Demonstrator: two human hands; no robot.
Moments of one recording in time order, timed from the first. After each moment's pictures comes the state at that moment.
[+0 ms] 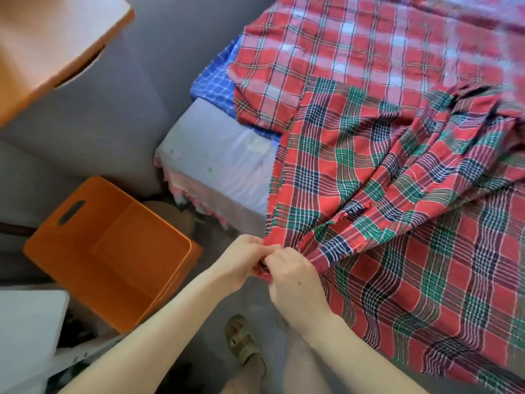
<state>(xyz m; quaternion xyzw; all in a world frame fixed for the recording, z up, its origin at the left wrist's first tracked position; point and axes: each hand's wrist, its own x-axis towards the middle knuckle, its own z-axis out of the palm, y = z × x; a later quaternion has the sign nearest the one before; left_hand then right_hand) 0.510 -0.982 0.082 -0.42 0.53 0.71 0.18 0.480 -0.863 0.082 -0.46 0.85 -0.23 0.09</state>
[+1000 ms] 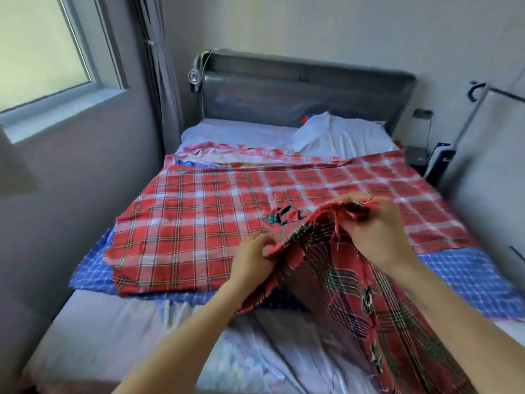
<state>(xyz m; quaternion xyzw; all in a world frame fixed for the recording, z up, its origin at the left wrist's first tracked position) 0.276 -0.828 0.275 -0.02 0.92 0.38 -0.07 0.283 -0.637 0.410 -0.25 0.86 -0.41 -0.18</state>
